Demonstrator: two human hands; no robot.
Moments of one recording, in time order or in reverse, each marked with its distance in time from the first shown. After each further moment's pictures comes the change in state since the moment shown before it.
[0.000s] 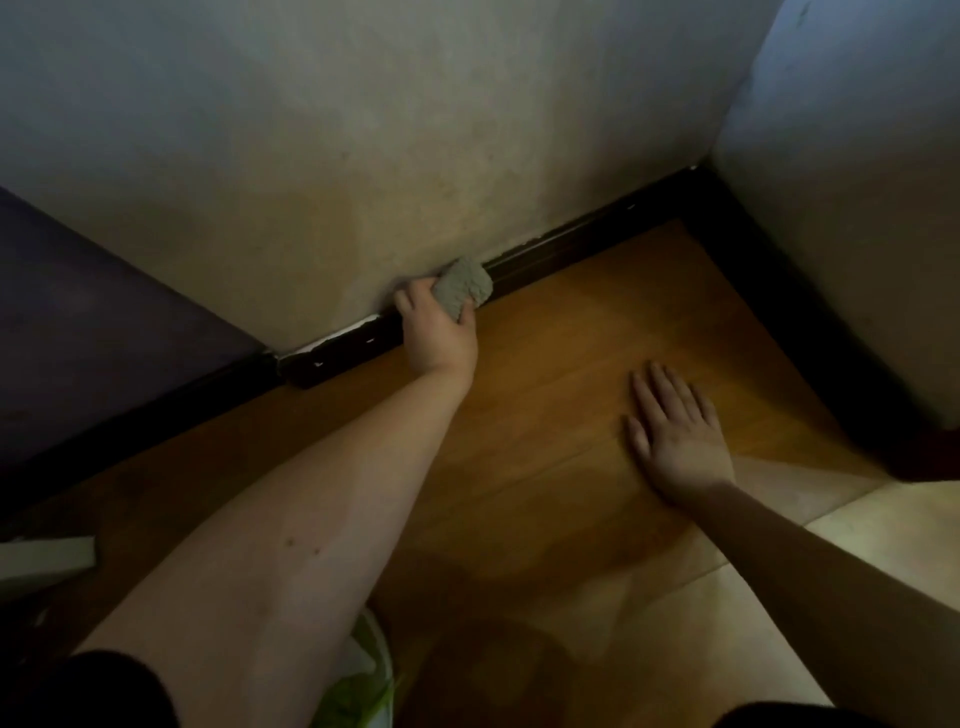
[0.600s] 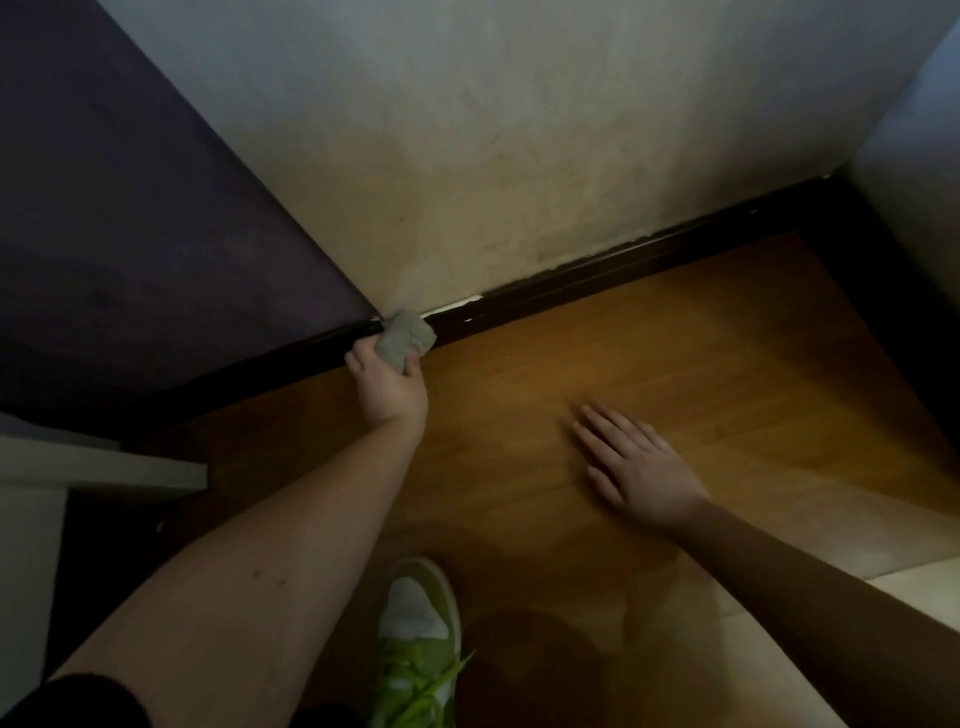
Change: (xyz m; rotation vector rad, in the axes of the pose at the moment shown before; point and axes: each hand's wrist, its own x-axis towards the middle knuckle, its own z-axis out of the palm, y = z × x) left_hand -0.007 -0.127 -0.118 0.052 0.193 -0.230; right_hand -0.001 -0.107 0.017 0.040 -0.141 -0.532
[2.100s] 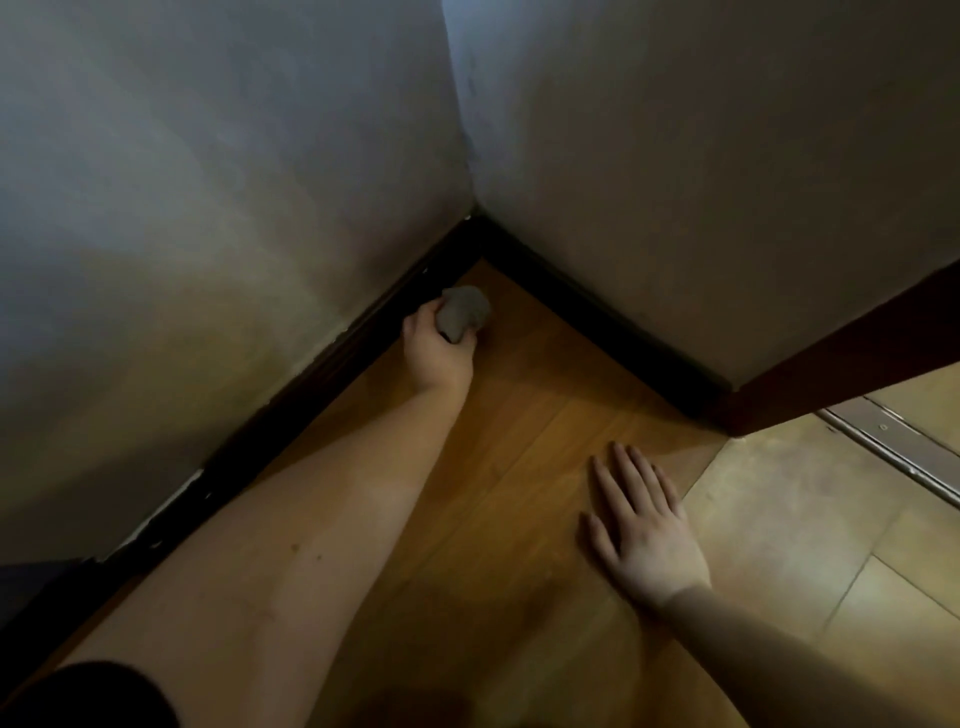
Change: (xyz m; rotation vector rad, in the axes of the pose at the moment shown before) left_hand -0.136 0.240 0.233 -0.142 -0.643 0.372; right_hand -0.172 0.088 0.014 0.179 0.196 0.815
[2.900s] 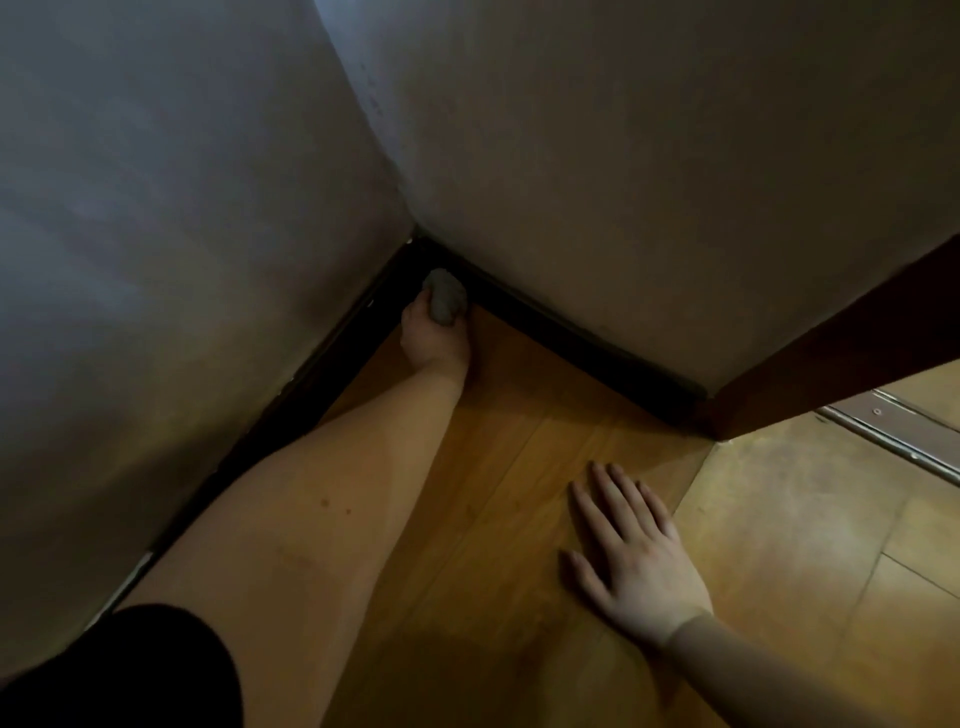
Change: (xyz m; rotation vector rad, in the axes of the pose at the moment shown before) left_hand 0.053 0.016 0.076 0.003 -0.037 -0.061; right_hand 0.000 0.003 -0.003 0.084 0.042 -0.044
